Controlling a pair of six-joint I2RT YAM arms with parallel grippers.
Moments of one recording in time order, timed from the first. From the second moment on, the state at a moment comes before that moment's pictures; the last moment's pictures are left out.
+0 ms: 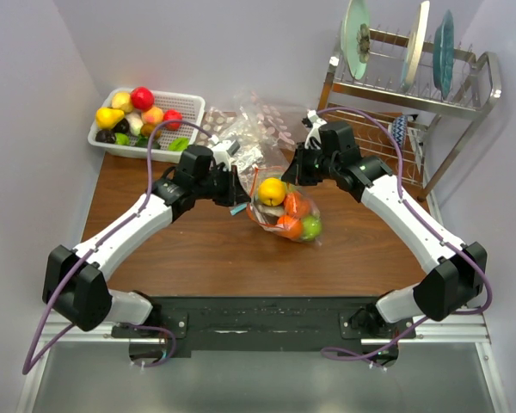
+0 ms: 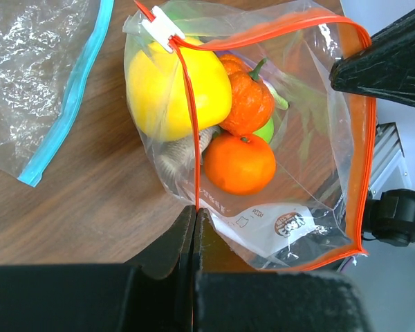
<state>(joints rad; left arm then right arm) -0.52 1.36 1.08 -0.34 0.39 -0.44 0.50 1.43 1.37 -0.57 -0.24 0.45</state>
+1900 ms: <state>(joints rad) -0.49 1.45 1.31 -0.37 0.52 -0.46 0.50 1.39 1.39 -0.72 -0.20 0.35</state>
